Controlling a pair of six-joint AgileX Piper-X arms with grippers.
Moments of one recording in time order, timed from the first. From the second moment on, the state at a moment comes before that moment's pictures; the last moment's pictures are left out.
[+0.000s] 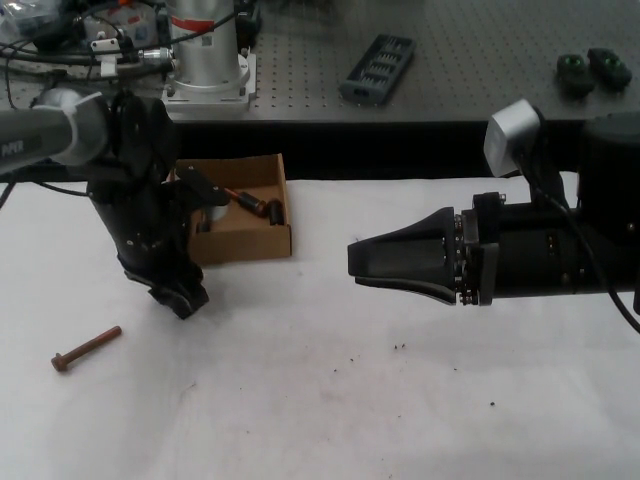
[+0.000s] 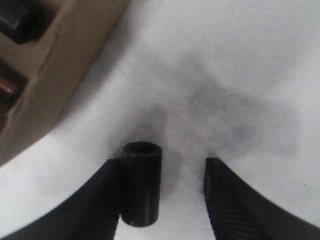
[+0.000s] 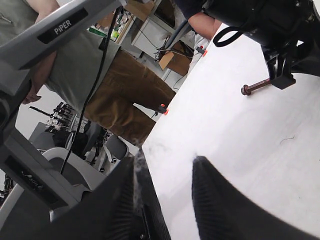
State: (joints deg) left arm -12.8 124.1 -95.1 58.2 6.5 35.9; right arm 31.4 82.1 -40.0 -17.0 -56.8 40.2
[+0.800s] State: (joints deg) left arm -13.5 120.2 -95.1 58.5 5.3 25.0; right arm 31.4 82.1 -40.0 -17.0 -59.2 40.2
